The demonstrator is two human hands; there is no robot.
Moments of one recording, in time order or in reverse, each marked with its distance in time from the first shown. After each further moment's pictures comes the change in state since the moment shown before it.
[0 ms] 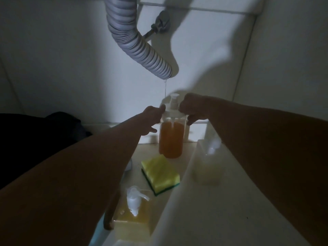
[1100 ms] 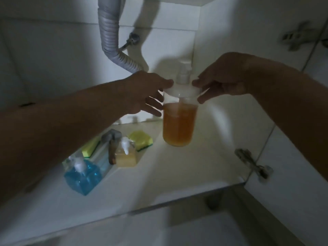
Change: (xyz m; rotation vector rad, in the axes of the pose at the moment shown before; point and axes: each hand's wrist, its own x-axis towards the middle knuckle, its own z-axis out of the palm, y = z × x) left_hand -0.290 0.123 0.048 0.028 -0.235 0.077; right_hand -0.301 0.025 -0.144 0.550 0.031 0.051
